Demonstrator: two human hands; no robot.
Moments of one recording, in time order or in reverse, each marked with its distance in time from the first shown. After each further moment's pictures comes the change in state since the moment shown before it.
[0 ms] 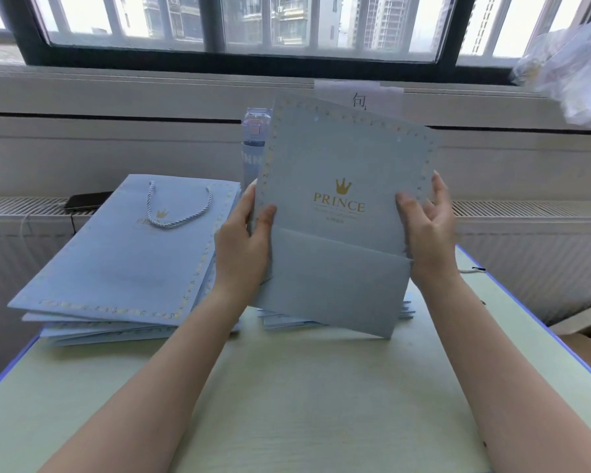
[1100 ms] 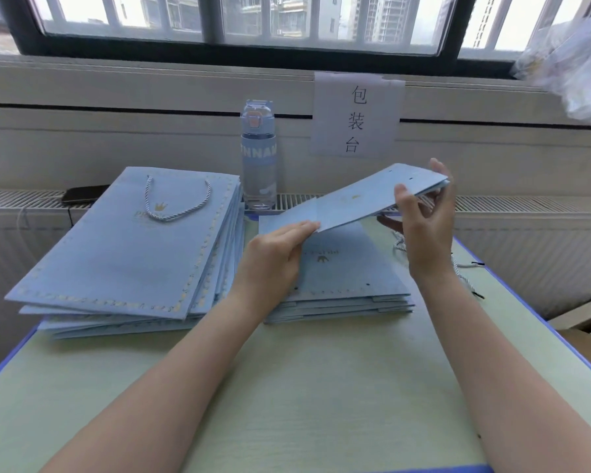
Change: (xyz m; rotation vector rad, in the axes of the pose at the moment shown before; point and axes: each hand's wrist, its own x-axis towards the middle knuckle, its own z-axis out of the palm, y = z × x) left_hand -0.015 -0.024 0.017 0.399 -0.204 0.491; right_hand -0.002 0.005 0.001 -0.099 0.059 -0.177
